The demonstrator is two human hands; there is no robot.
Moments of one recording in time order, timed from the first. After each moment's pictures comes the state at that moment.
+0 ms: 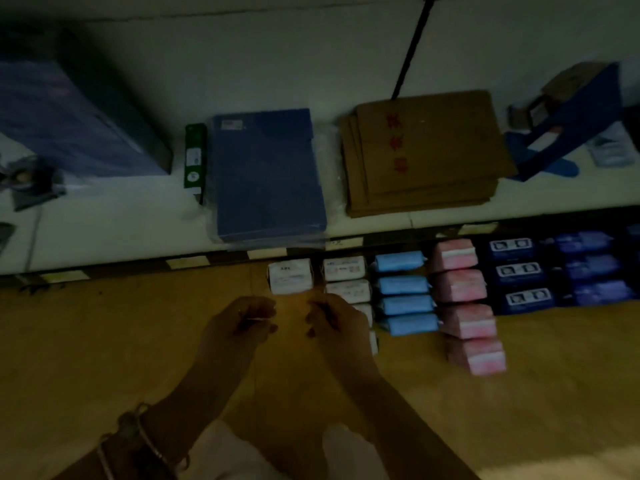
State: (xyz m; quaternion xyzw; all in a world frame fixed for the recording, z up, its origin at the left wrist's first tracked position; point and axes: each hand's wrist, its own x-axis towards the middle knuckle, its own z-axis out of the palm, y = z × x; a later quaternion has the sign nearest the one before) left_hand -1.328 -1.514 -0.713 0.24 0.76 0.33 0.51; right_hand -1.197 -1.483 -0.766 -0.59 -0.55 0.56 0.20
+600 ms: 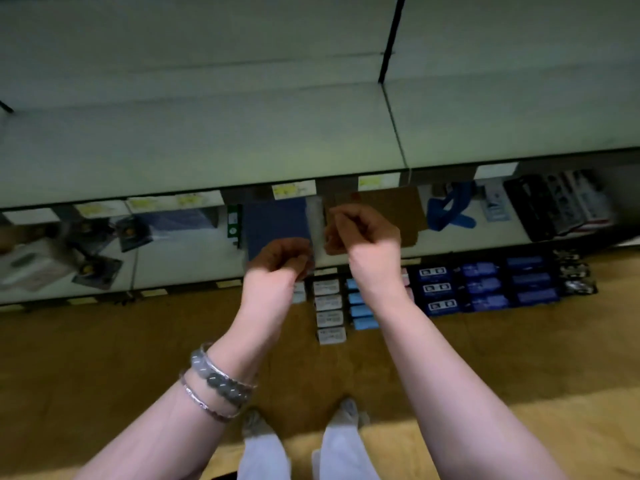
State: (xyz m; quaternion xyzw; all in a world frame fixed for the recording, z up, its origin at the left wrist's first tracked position) left_hand -1.249 -1.503 -0.328 0.27 0.67 0.50 0.47; right_hand -1.147 -1.445 -0.336 -0.49 -0.50 0.55 0.45
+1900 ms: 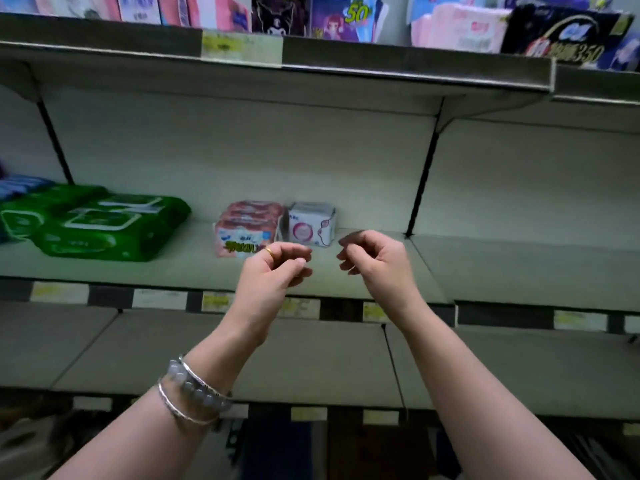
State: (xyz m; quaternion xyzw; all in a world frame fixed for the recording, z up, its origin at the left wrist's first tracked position) left_hand -1.321 -1.418 -0.046 0.42 0.51 0.68 0.32; right_hand -1.192 -1.337 -0.040 -0.32 -0.70 0.42 0.48
